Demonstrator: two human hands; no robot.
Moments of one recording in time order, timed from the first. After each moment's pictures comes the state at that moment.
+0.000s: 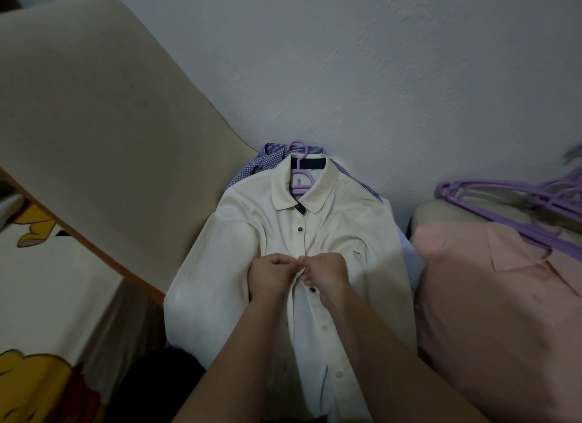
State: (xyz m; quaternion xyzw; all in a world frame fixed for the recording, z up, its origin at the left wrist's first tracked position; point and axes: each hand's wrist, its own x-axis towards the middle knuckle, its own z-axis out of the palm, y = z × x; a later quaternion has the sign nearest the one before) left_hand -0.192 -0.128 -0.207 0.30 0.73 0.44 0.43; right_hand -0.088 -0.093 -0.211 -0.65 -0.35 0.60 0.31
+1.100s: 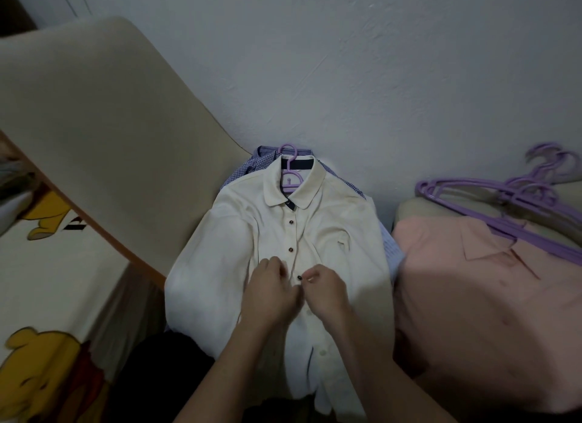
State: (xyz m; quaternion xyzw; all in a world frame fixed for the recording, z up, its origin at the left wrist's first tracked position) left_hand -0.172 -0.195 -0.180 0.58 0.75 0.25 0.19; right_hand -0.052 -0.163 -0.205 -0.68 -0.55 0.42 0.24
